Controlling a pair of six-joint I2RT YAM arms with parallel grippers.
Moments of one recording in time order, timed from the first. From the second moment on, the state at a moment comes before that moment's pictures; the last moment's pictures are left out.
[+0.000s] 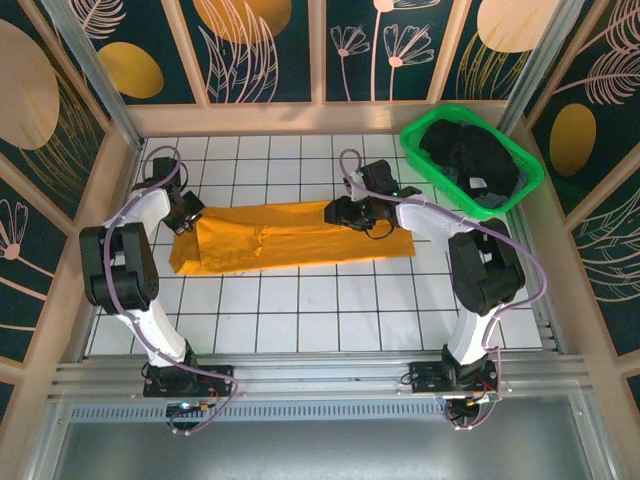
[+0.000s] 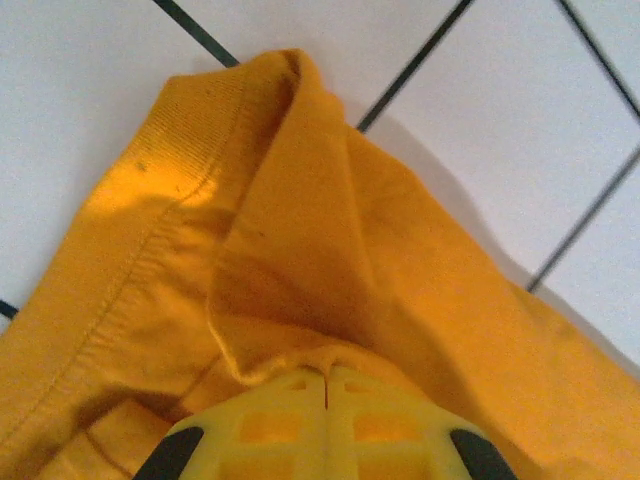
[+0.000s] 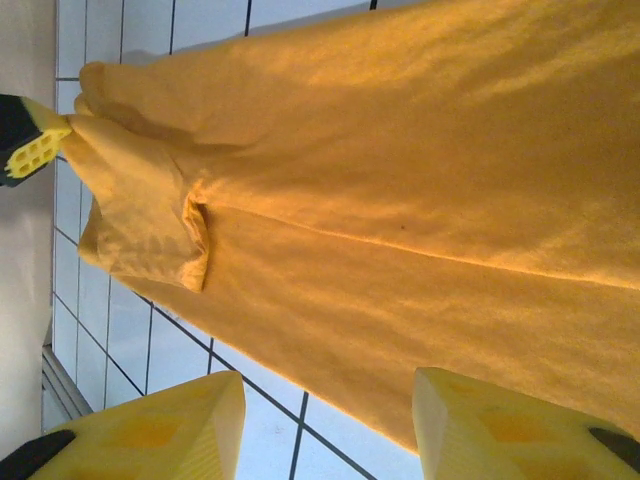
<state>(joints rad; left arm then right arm) 0.10 1.84 1.26 -0.62 0.06 -0.68 0.48 1.80 1.23 -0.34 -0.54 0.53</state>
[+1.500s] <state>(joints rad) -0.09 2.03 1.31 -0.37 0.10 -1.10 0.27 1.88 1.18 -0.63 0.00 0.55</state>
